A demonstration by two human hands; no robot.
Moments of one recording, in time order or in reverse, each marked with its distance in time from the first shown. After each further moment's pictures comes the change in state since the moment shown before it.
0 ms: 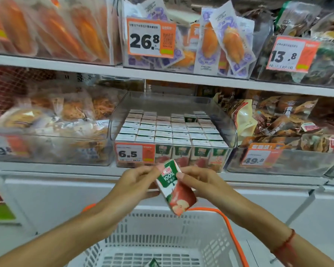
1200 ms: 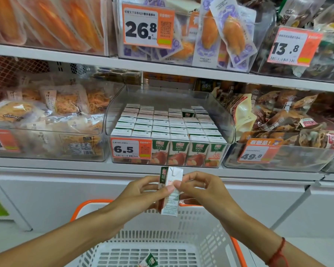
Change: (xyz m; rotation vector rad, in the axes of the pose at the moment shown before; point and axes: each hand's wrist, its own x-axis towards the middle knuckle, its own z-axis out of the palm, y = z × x) left_hand 0.017 -0.040 -0.004 0.177 -0.106 -0.093; right_hand -0.005 0.029 0.010 0.158 0.217 0.132
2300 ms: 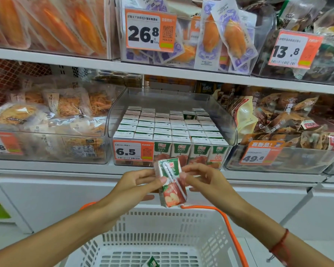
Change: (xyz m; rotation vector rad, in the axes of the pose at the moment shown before) left_hand 0.007 0.006 -0.016 -0.047 0.052 0.123; right_hand 0.018 -0.004 -0.011 -0.192 -0.004 -0.160
